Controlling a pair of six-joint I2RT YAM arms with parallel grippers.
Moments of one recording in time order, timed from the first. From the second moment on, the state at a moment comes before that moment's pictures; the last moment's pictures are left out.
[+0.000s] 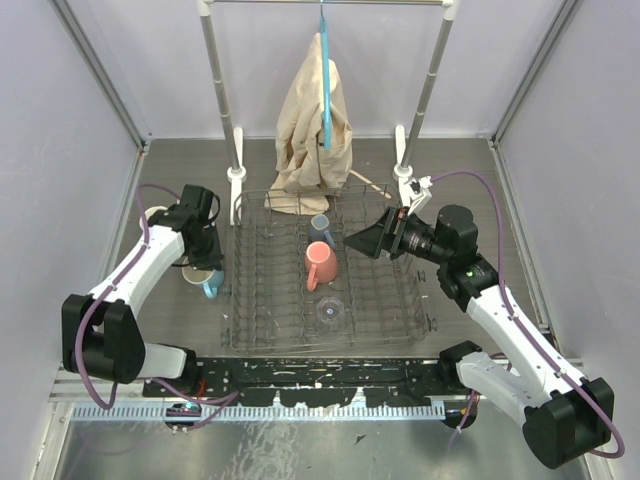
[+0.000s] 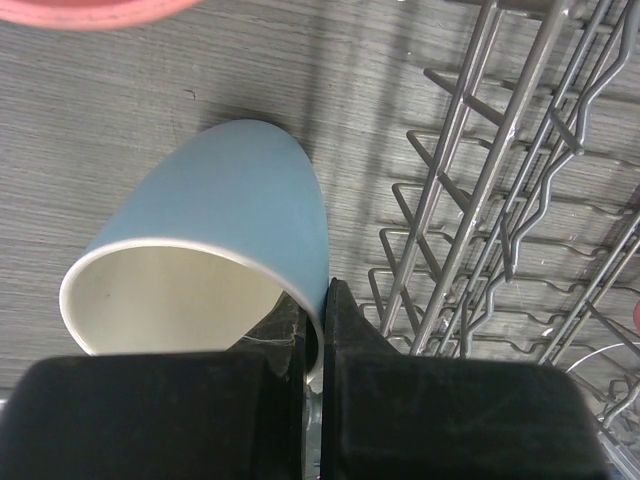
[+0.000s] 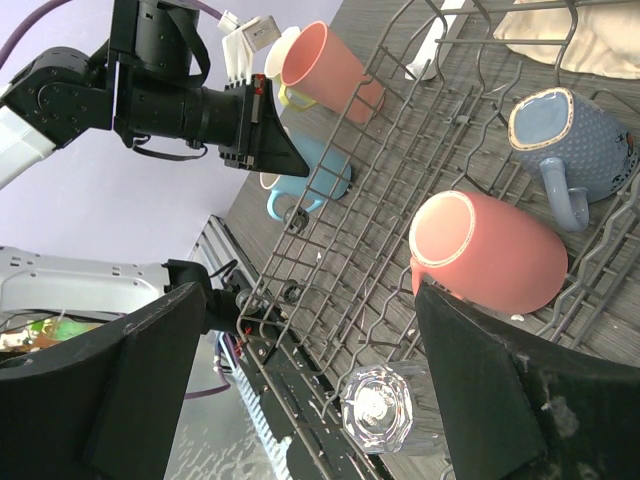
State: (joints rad) left arm -0.21 1.36 1.00 -0.87 -0.06 -0.42; right arm 0.36 0.90 0.70 0.02 -0.64 0.71
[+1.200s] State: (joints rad) left arm -0.20 1.30 1.06 -0.90 -0.07 -0.42; right arm 0.36 0.92 0.69 0.02 -0.64 0.70
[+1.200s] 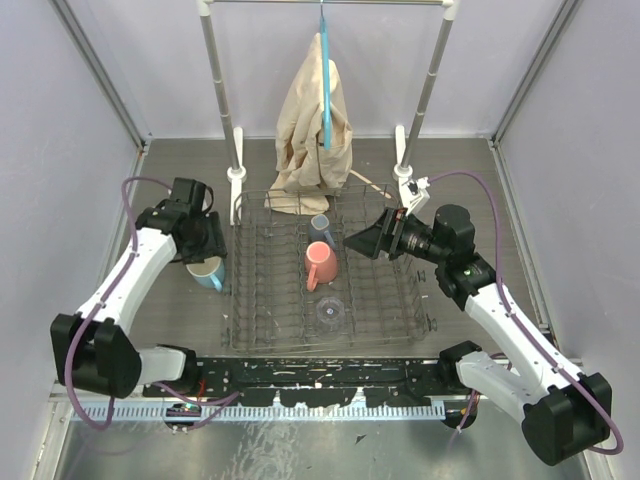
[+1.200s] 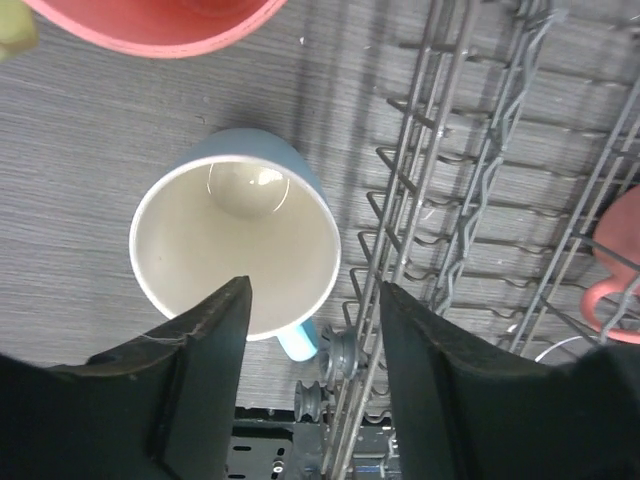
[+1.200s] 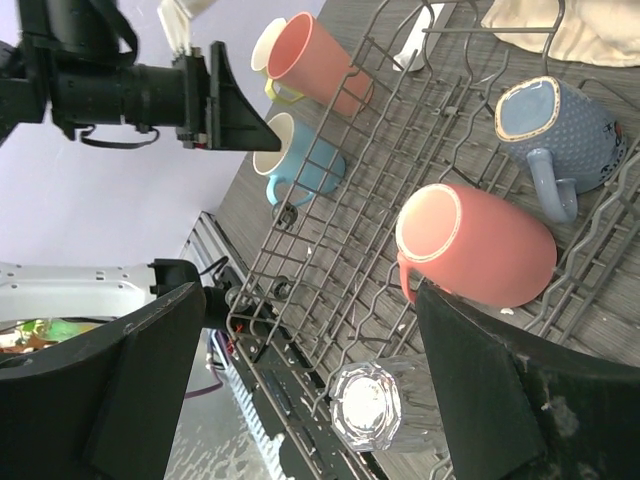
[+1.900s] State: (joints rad) left arm -0.20 0.87 1.06 -0.90 0.08 -0.53; right arm 0.62 1.05 0.81 -0.27 -0.24 0.53
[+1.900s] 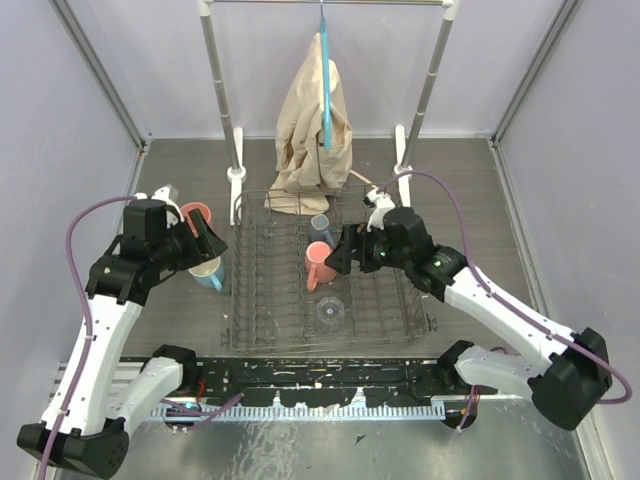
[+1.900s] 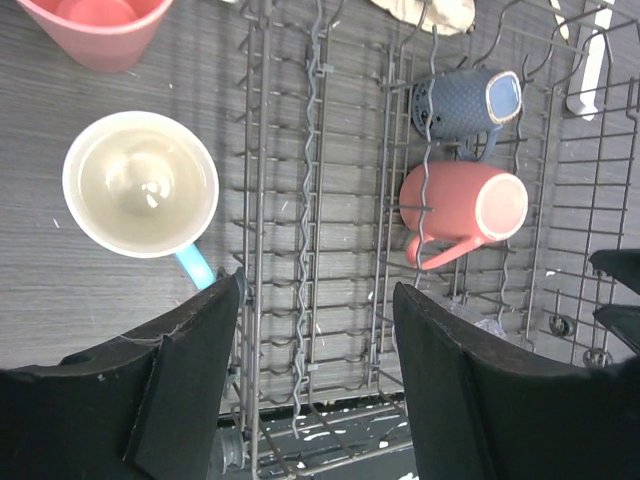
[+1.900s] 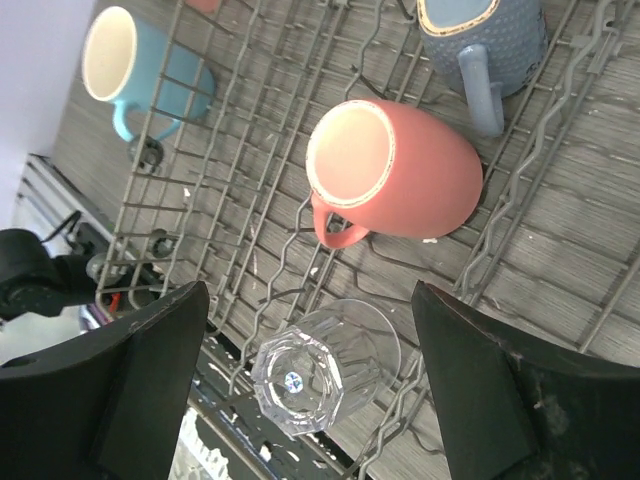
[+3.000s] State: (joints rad) left arm -0.21 0.78 0.91 -0.81 0.20 -0.50; right arm 0.89 1.66 1.28 -0.55 0.32 0.45
